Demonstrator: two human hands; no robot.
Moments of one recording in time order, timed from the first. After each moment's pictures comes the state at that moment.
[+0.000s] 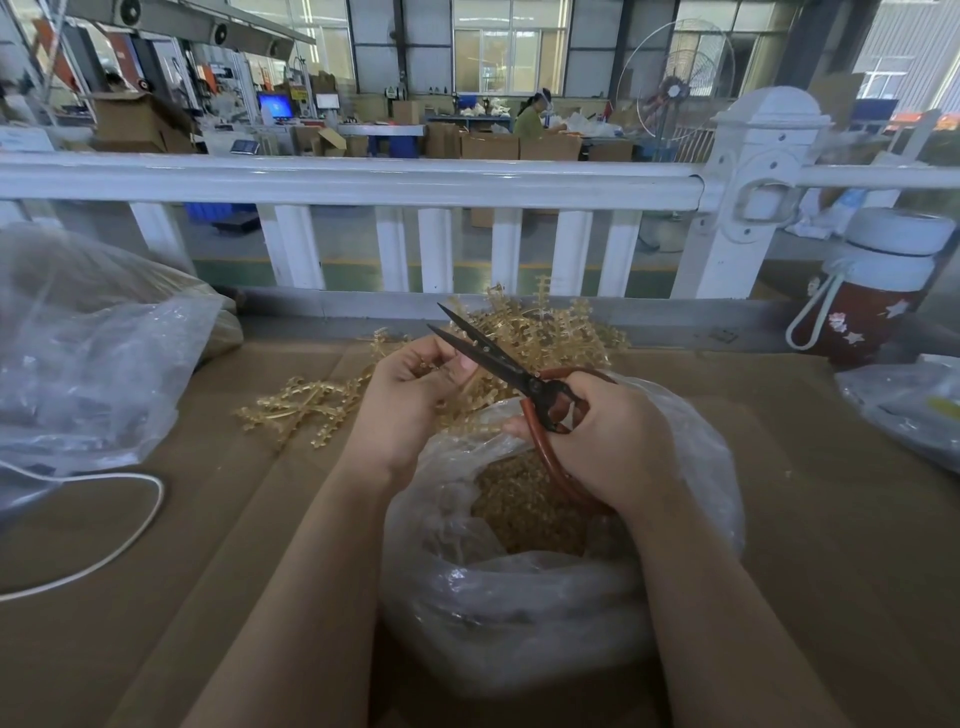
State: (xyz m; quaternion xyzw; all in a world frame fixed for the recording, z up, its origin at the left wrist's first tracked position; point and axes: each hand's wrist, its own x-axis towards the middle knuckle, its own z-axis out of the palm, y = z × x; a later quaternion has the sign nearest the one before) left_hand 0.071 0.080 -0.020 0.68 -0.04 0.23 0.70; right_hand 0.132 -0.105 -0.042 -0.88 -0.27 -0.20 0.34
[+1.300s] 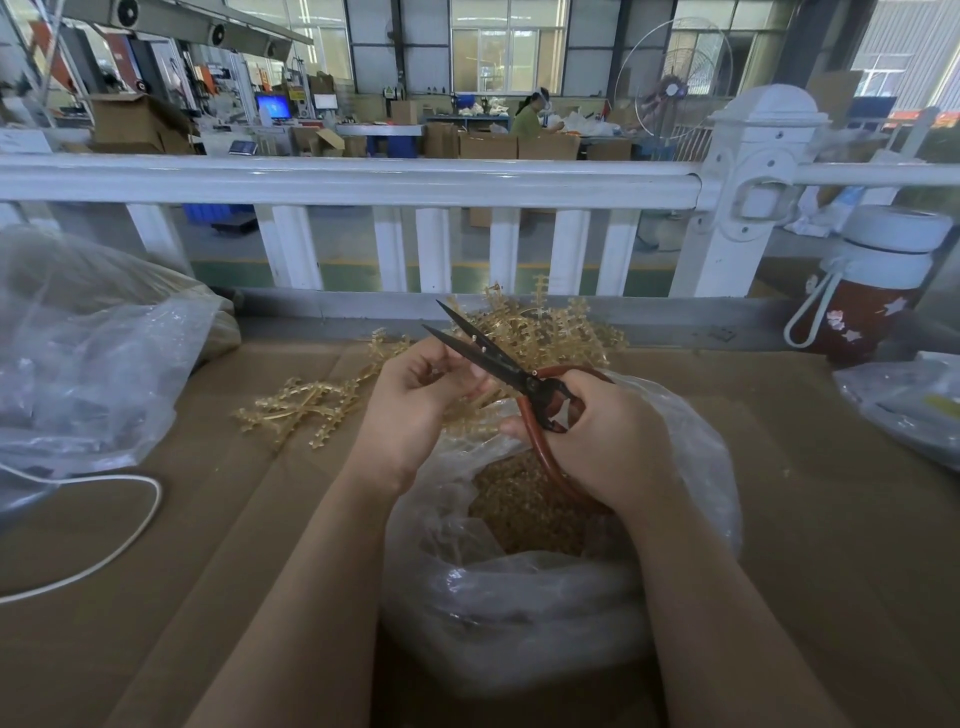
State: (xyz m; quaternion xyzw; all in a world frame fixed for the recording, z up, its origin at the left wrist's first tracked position) left_hand 0.067 0.069 -0.016 0.68 -0.04 0.23 0.69; right_hand 0.130 -0.106 -0.041 -0.88 -0.27 -0.19 0.33
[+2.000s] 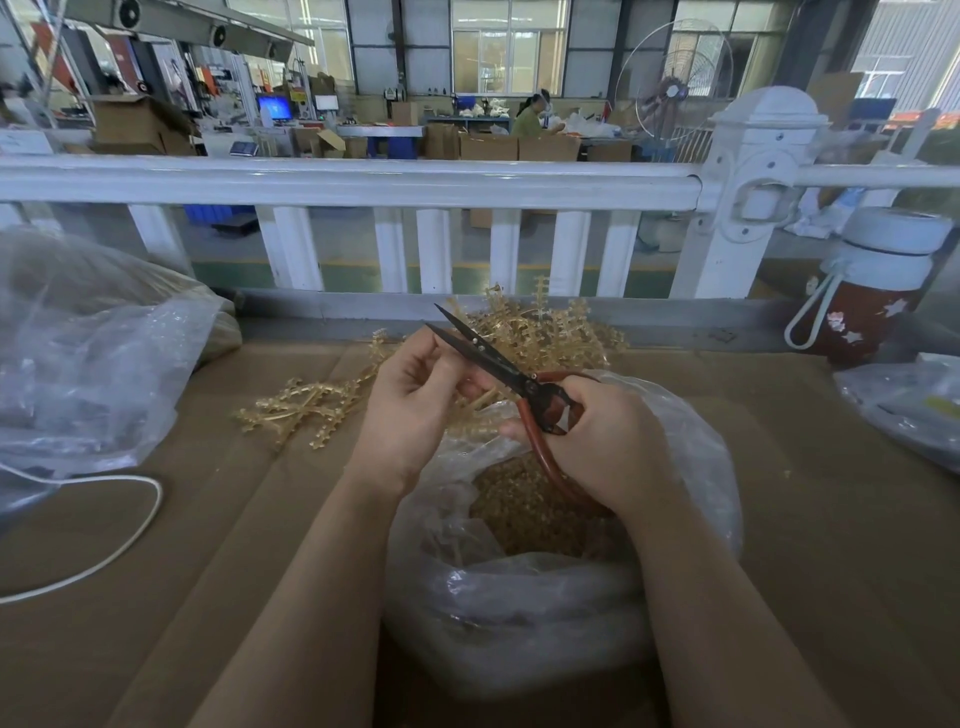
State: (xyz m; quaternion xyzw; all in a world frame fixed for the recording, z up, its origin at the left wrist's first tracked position) left_hand 0.069 0.067 -0.020 0.70 -0.03 0.30 0.65; right_hand 0.131 -0.105 -0.041 -0.88 -0.28 -0.16 0.35
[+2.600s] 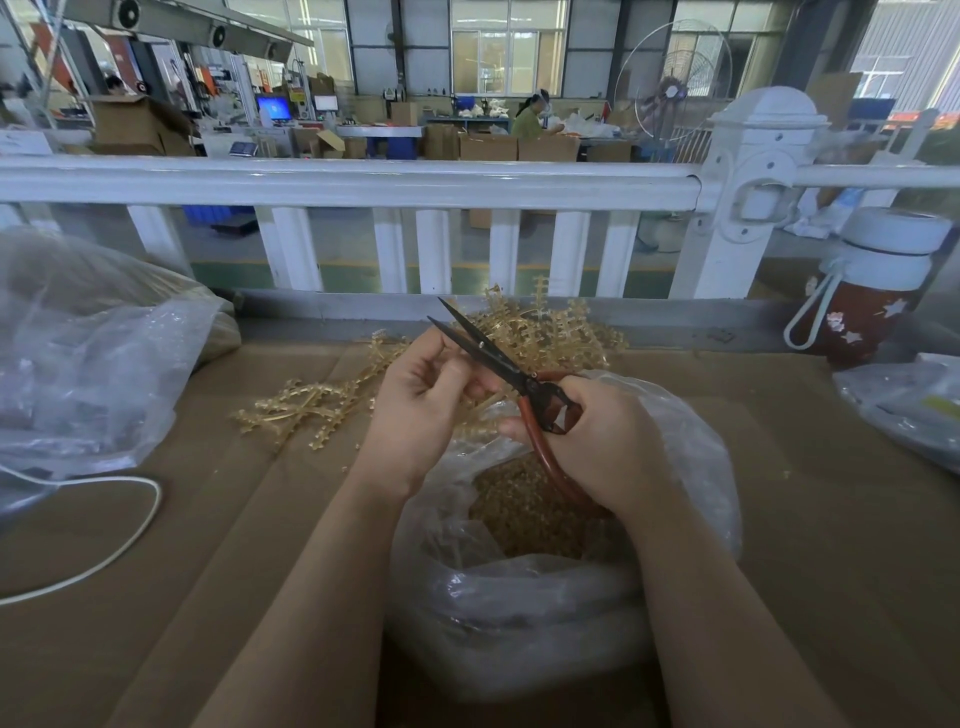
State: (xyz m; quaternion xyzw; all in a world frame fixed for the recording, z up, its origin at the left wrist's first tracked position) left_hand 0.068 0.061 -0.018 0.71 -0.04 0.30 0.64; right_hand 0.133 -0.104 -0.044 -0.87 -0.28 -0.14 0.38
